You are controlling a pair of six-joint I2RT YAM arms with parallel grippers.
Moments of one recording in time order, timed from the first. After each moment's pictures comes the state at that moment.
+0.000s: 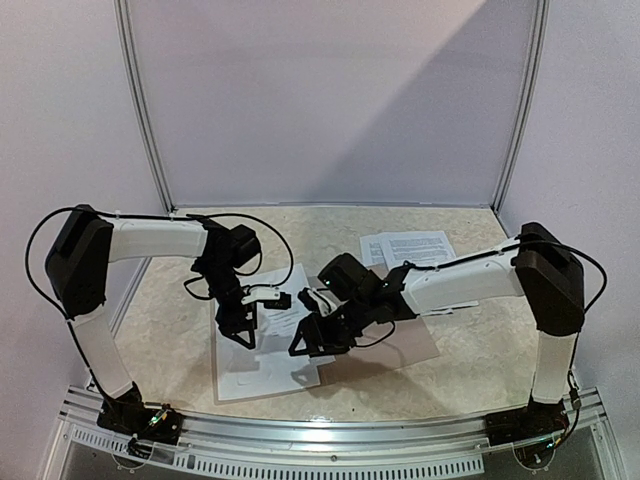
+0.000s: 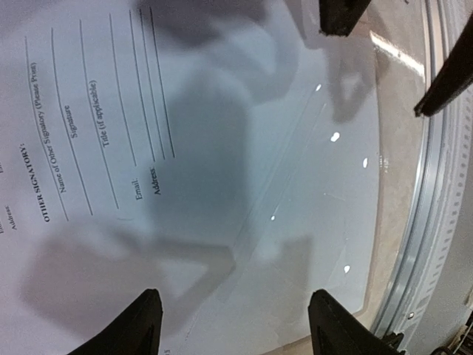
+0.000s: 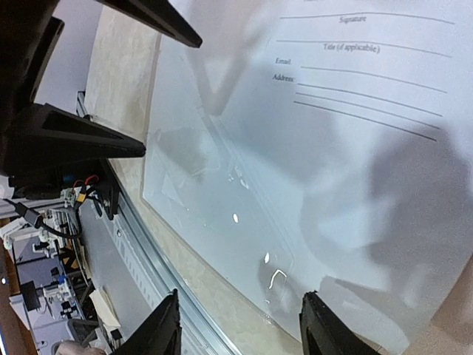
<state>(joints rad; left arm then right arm) -0.60 1.82 1.21 -1.01 0.40 0.81 1.05 1.97 1.27 -0.19 -0.47 0.80</state>
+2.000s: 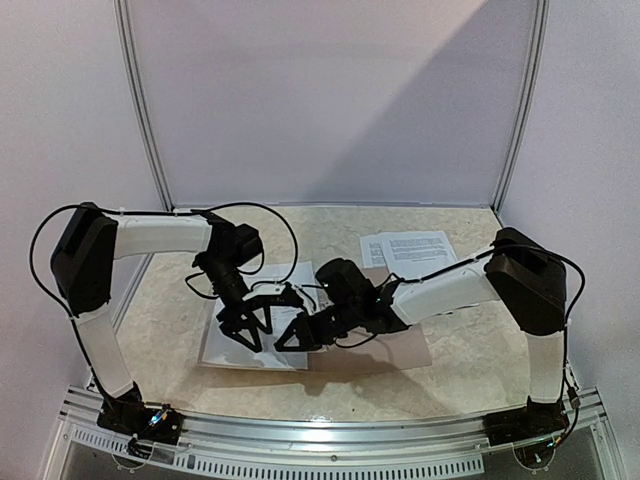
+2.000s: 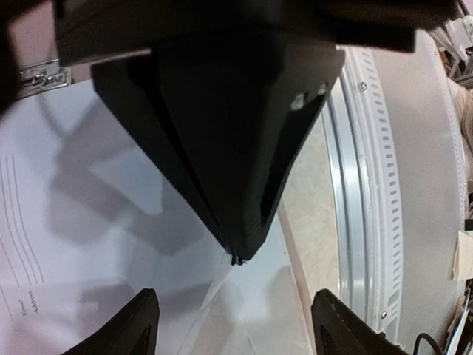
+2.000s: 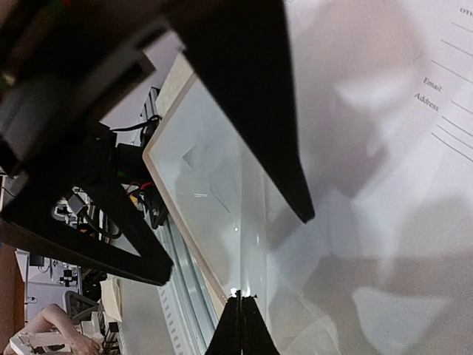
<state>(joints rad) -0.61 1.86 1.27 -1.12 0.68 1.04 1.05 2.07 1.23 0.23 -0.60 0.76</state>
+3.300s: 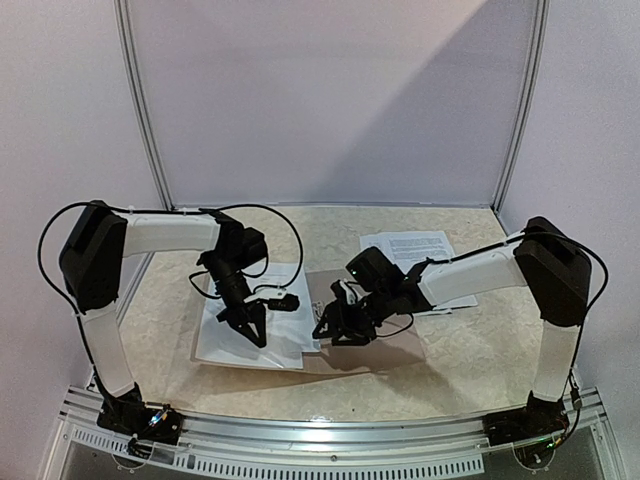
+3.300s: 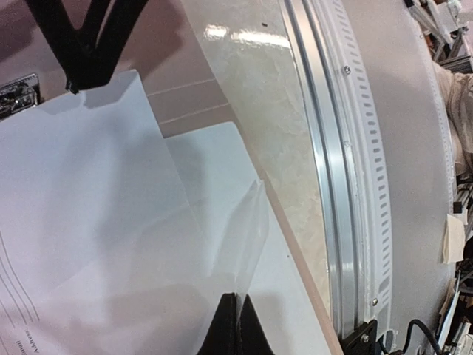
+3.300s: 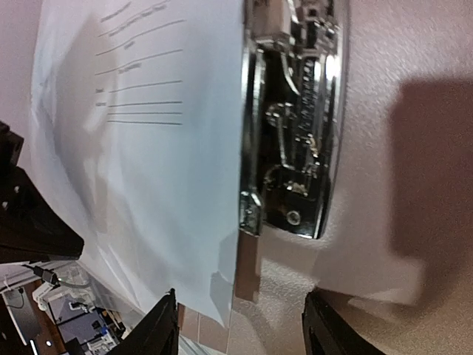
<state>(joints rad) -0.63 1.91 1.32 -1.23 0.67 1.10 0.92 1.94 1.14 -0.11 -0.47 0.94</state>
